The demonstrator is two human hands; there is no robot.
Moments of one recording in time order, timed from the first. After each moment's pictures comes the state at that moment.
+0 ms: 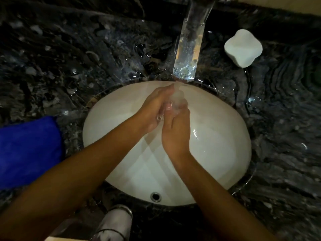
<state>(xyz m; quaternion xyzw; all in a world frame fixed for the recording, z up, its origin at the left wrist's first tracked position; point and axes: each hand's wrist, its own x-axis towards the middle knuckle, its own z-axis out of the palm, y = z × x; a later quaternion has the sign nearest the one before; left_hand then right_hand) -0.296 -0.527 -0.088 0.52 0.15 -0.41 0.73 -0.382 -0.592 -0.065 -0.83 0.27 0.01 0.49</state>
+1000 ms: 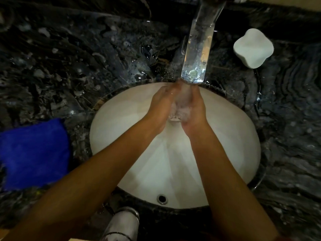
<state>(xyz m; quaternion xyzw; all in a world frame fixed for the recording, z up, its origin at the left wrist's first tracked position) -0.295 -0.543 -0.079 0.58 0.22 -0.32 0.71 -0.323 -0.628 -0.081 -0.39 0.44 0.04 0.81</state>
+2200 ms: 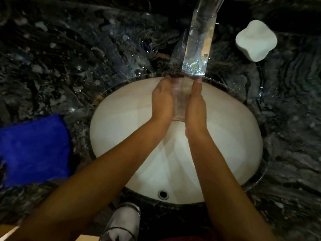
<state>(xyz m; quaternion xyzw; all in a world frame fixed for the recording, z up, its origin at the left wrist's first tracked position) -0.301 -0.553 -0.076 0.63 0.26 -0.21 0.70 -0.340 -0.617 -0.068 -0.59 0.46 0.06 0.66</state>
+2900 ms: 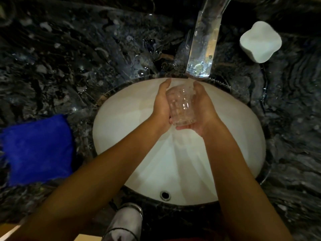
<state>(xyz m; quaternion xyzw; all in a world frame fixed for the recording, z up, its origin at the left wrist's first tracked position) -0.302 -0.543 -0.079 0.41 0.34 -0.36 0.77 -0.333 -0.650 -0.070 -0.52 0.43 0.26 0.69</state>
